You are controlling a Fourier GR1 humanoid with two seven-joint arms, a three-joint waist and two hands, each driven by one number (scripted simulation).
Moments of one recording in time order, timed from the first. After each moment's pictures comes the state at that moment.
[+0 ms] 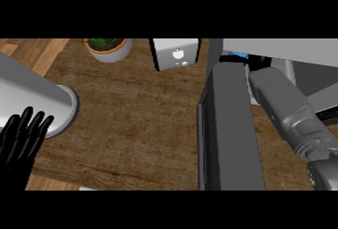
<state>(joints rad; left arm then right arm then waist) 0.21 0.06 0.19 -2.04 0.23 -0.43 -0.09 -1.18 -0.24 -0.12 -0.05 0.13 -0.63 -0.63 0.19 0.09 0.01</state>
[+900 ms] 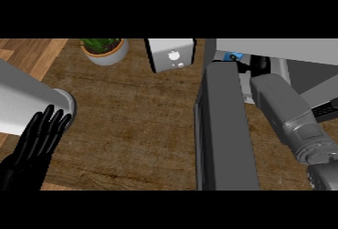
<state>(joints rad) 0.19 0.02 0.10 -2.03 0.14 -0.41 -0.09 -1.14 -0.24 -0.18 -0.05 0.09 -0.46 -0.65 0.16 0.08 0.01</state>
